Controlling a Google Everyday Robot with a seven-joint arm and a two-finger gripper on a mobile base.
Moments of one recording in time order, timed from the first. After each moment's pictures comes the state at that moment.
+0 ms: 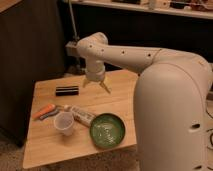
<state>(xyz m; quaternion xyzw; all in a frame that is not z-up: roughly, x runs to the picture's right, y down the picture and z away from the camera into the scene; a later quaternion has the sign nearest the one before) -0.046 -0.007 0.754 -0.20 0.27 0.76 0.55</state>
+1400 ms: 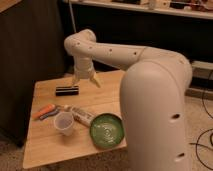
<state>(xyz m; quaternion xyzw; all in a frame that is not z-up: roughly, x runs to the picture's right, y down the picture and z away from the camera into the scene) -0.113 -0.024 0.757 -0.24 0.23 0.67 0.66</state>
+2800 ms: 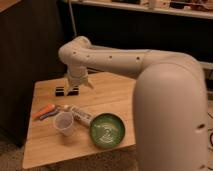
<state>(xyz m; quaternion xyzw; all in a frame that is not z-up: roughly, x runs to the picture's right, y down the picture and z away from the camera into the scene) -0.154 0.004 0.746 -0.26 0.14 0.55 0.78</state>
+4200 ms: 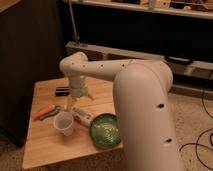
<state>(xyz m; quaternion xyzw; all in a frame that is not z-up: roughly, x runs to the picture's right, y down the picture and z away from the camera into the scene) -0.139 0.083 0.795 -0.36 0.19 0.45 0.79</state>
